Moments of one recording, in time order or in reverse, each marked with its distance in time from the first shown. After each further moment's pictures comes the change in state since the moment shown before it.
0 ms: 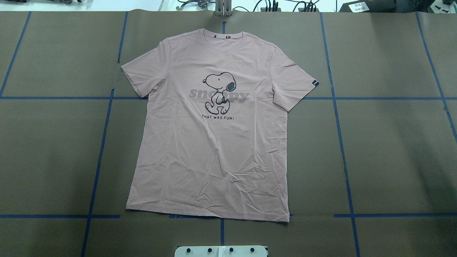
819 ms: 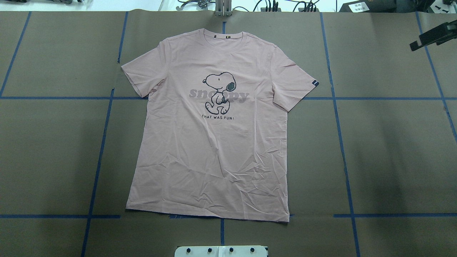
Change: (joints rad) left arm 0.032 -0.114 0.157 -0.324 -0.055 -0.187; right arm -0.133 0.195 -0.003 0.046 0.083 0.438
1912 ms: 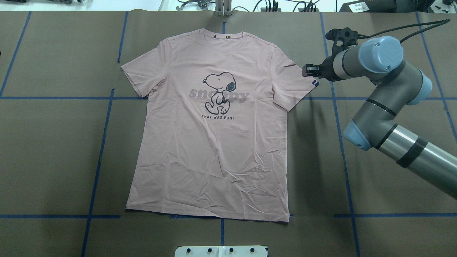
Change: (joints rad) left arm 0.117 0.003 -0.007 -0.131 0.004 -0.211; right arm -0.472 0.177 -0.290 0.441 -0.581 0.730
